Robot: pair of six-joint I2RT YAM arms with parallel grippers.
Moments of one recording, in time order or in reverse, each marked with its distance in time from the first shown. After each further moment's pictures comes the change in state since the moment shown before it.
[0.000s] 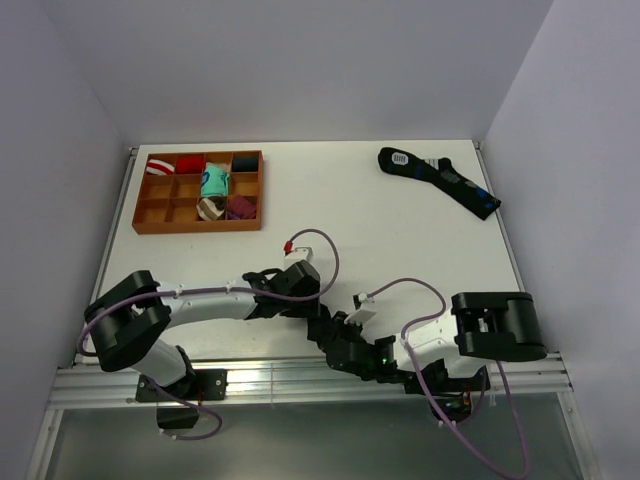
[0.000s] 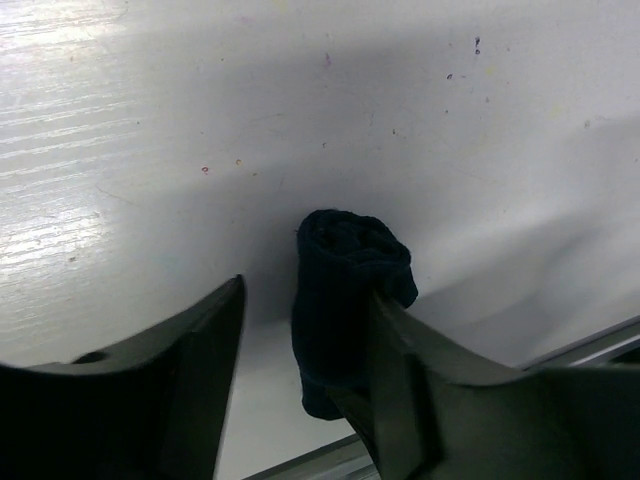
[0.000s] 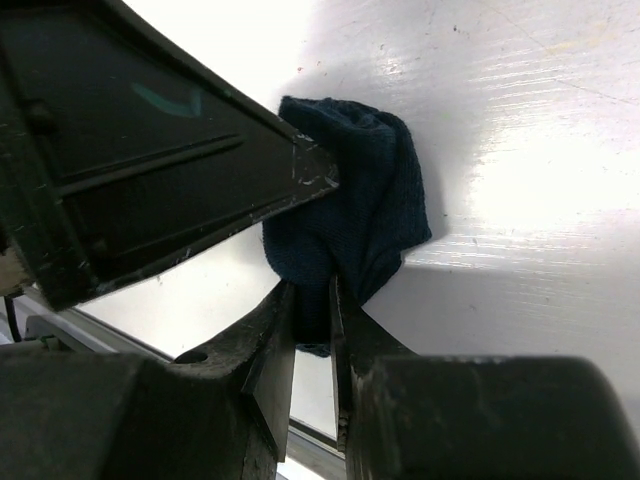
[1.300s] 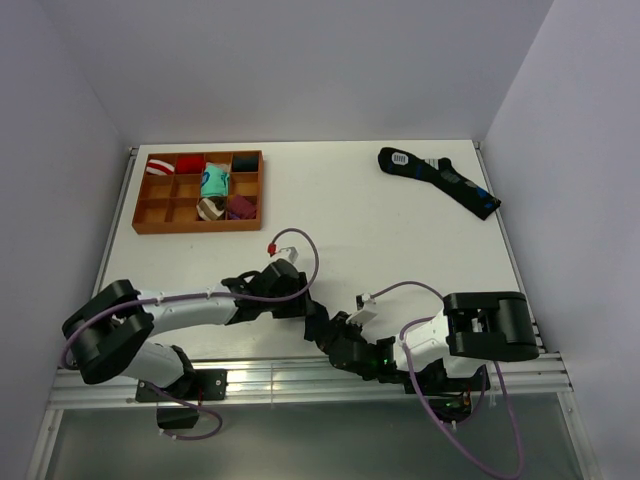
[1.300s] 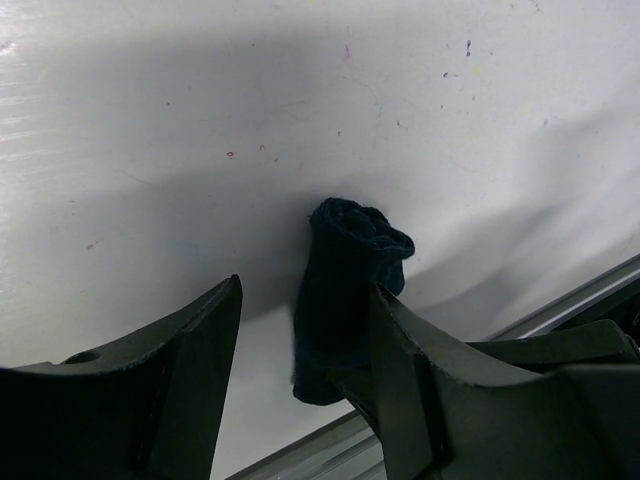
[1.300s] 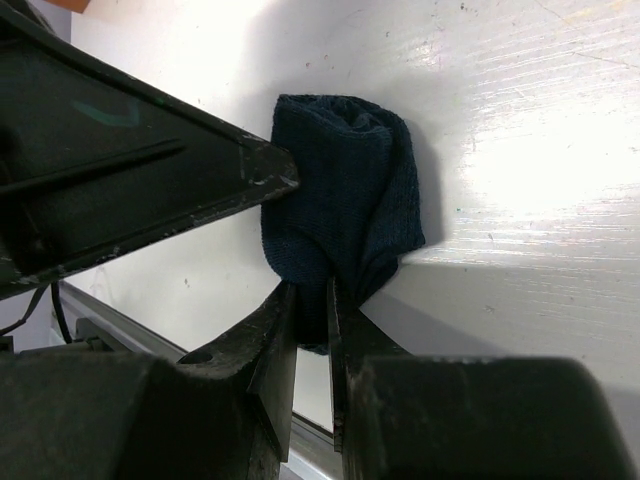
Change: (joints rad) left arm 0.089 -0.129 -0.170 0.158 0.134 -0.033; right arm -0.012 0.047 -0.037 0.138 -0.026 0.055
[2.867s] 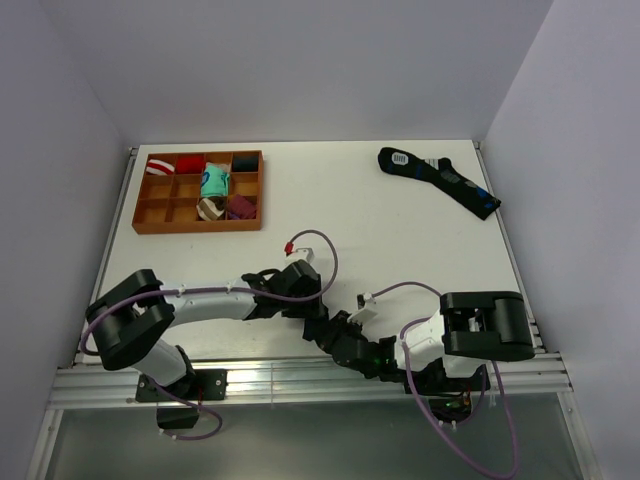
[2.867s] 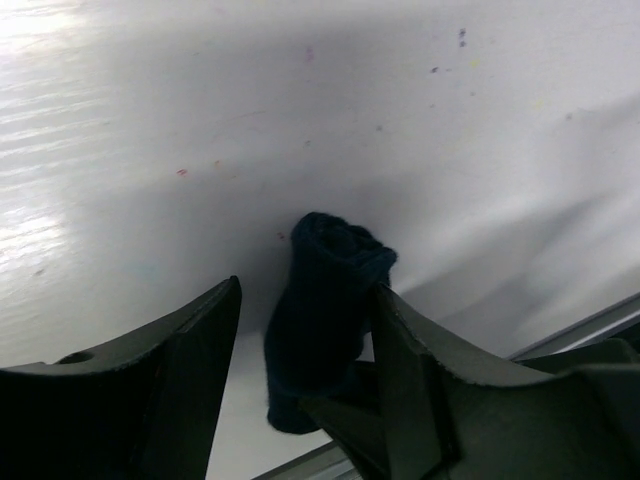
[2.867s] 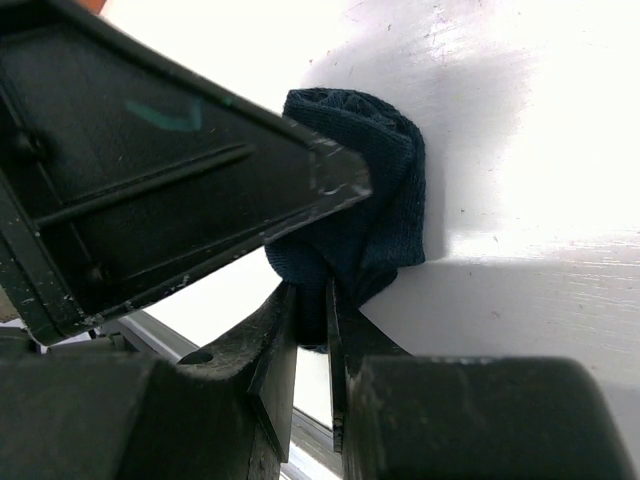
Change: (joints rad) left arm -0.072 0.138 0.133 -0.068 -0.063 0.034; right arm -0.024 0.021 -0.034 0.094 -0.043 0.008
